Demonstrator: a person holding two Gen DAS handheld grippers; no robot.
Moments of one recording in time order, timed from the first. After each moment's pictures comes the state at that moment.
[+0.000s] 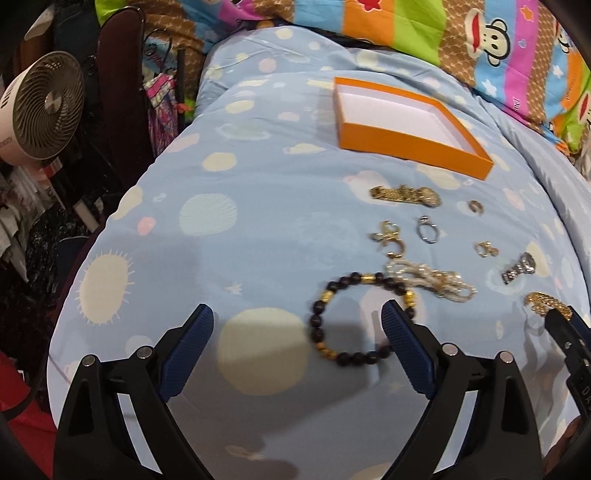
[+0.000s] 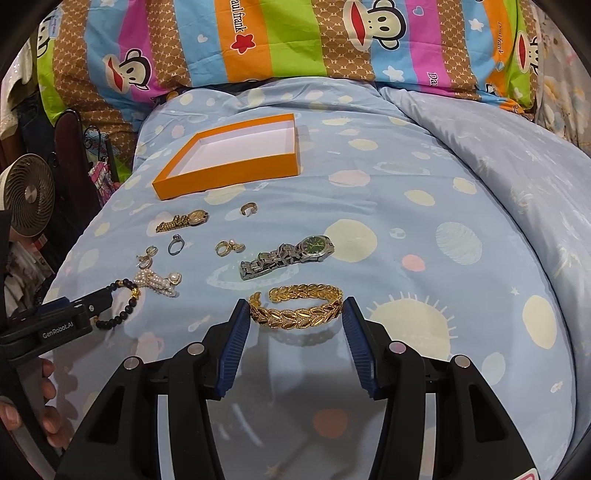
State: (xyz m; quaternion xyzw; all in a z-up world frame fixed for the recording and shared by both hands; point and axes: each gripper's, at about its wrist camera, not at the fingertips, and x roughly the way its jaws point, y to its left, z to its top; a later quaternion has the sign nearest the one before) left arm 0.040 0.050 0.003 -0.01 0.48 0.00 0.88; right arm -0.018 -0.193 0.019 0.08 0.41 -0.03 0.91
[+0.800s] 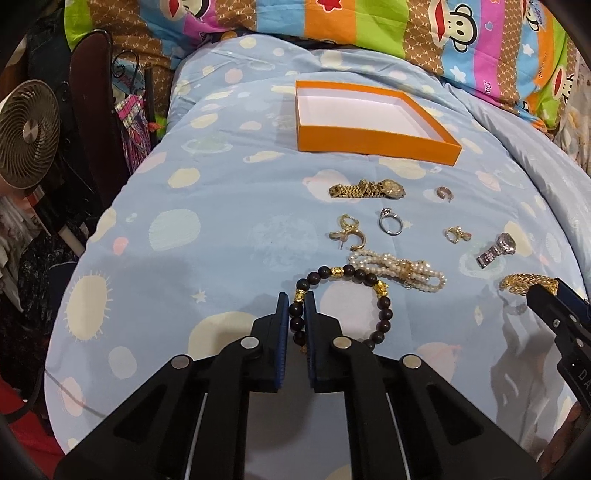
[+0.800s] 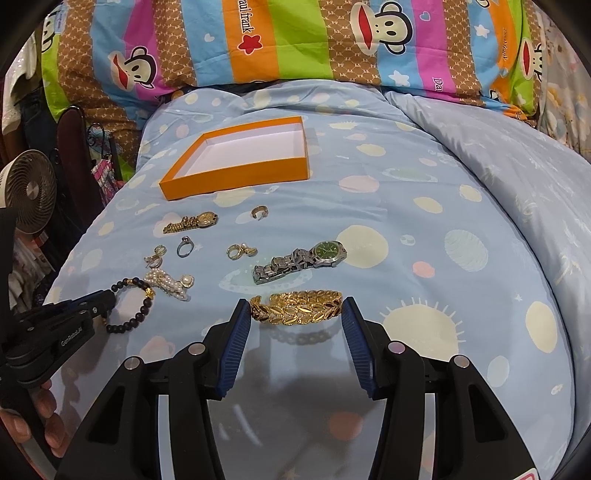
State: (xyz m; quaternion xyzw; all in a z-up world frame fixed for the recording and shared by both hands) left arm 0.033 0.026 0.012 0.03 0.46 -0.05 0.89; right arm -0.016 -0.180 0.028 0.07 0.40 -0.03 0.91
